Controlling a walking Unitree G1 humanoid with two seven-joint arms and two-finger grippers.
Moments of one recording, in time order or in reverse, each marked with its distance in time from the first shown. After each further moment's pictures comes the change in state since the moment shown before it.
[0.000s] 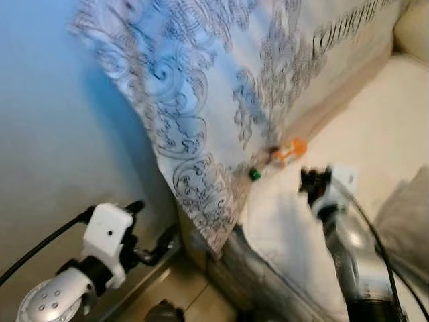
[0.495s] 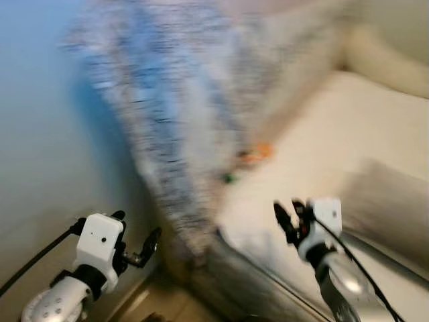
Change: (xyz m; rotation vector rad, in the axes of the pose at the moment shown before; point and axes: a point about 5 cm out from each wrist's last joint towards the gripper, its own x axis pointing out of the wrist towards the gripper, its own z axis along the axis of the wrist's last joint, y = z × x) left arm 0.000 0.011 -0.026 0.014 0.058 0.110; right arm -0.058 0.035 -0.020 -0.012 0.122 0.095
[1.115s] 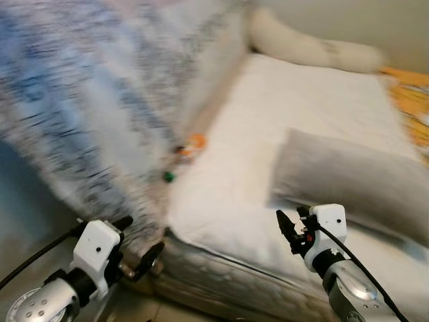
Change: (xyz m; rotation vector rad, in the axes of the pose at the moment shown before) left arm -0.003 0.007 -0.005 0.043 -0.030 -0.176; right arm -0.006 -0.005 0.001 -0.044 0.014 0.017
